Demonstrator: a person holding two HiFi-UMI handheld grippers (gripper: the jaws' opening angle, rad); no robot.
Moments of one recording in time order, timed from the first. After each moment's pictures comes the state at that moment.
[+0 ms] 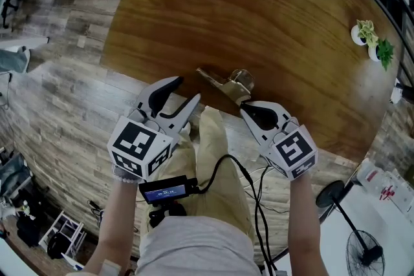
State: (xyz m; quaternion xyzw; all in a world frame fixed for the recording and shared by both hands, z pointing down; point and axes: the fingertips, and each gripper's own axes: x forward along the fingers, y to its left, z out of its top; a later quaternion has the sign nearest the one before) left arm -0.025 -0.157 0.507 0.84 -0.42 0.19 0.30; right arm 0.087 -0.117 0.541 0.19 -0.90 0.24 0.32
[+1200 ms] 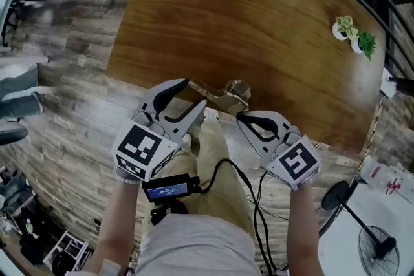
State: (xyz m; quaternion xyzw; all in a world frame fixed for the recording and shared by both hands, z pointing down) left arm -0.008 -0.155 0.452 0.89 -0.37 0.18 0.22; right arm 0.076 -0.099 0.467 0.20 -0.92 0.19 0.26
